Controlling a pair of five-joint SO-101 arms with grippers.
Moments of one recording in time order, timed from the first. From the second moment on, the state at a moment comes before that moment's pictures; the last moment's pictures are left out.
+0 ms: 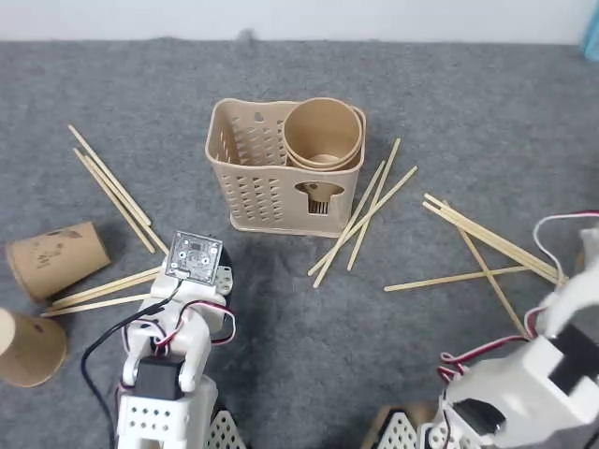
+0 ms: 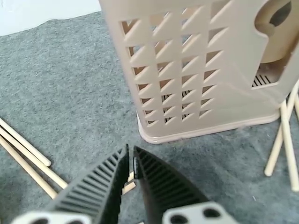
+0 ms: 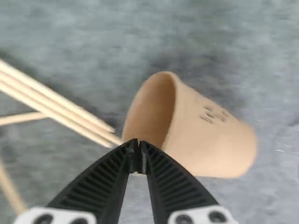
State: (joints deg) left arm -0.1 -103.2 96.9 52.6 -5.1; right arm 43.3 6.8 5.0 62.4 50.0
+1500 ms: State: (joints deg) left arm -0.4 -103.2 96.9 53.8 -5.1; right arm 58.5 29.7 -18.7 43.3 53.8
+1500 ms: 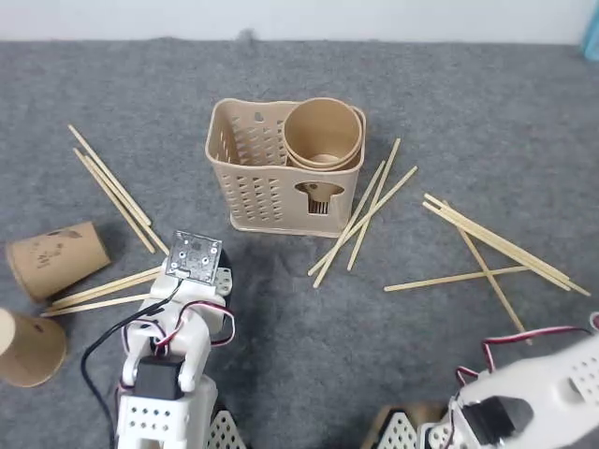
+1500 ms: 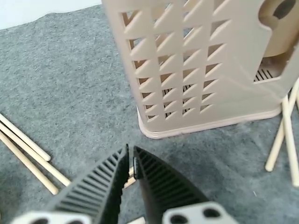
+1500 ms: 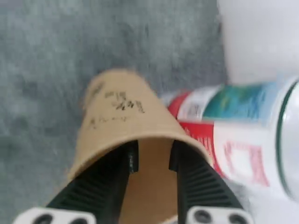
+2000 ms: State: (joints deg) left arm -0.5 -103.2 96.9 53.8 -5.1; right arm 52.7 29.9 -25.9 50.4 47.5
